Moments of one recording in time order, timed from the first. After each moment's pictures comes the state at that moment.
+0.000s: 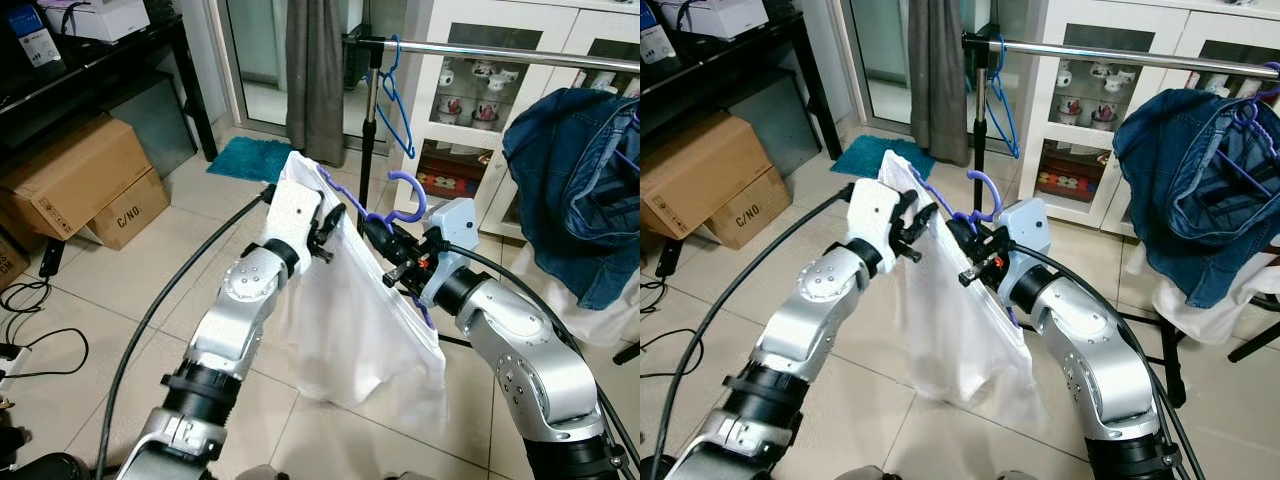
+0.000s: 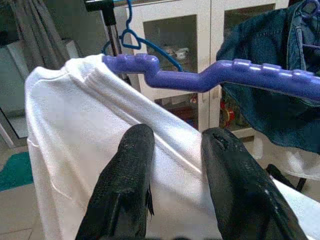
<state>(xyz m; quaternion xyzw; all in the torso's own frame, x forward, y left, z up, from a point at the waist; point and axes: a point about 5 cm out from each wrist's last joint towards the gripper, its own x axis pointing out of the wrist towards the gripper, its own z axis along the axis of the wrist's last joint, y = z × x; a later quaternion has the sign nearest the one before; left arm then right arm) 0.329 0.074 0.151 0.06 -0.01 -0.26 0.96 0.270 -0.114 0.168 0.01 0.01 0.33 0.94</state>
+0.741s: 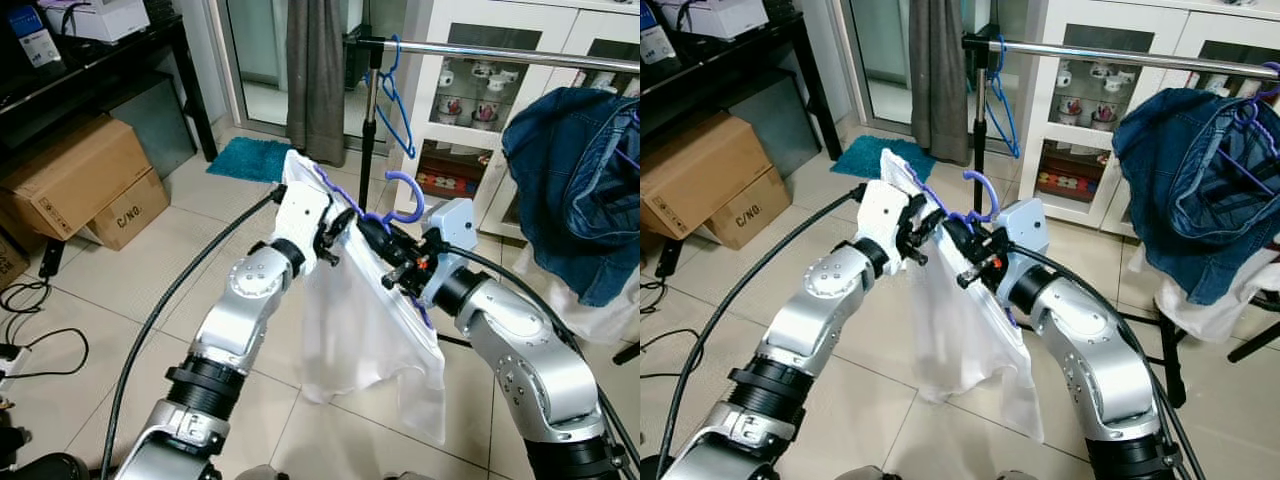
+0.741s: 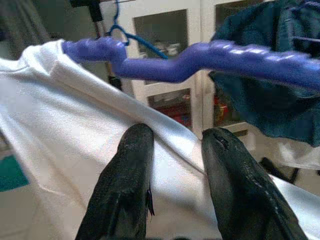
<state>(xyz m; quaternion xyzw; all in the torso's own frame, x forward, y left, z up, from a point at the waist) 0.330 0.070 0.148 0.07 0.00 -0.27 0.96 0.269 -0.112 0.169 0.01 0.01 0.35 0.94</state>
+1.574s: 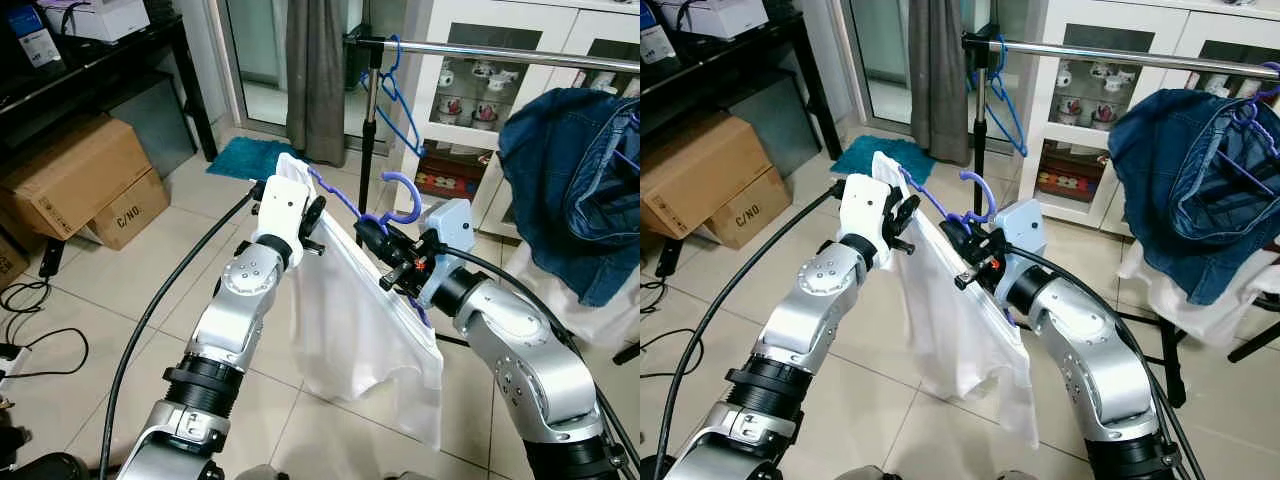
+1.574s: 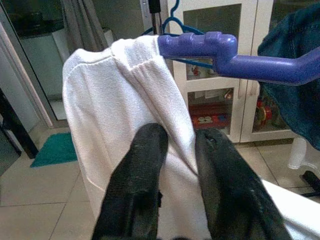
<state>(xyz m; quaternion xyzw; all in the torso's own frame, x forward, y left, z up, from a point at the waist) 0.336 0.085 0.149 0.06 0.00 -0.18 0.98 0.269 -0.111 0.169 0.01 0.00 0.35 0.94</state>
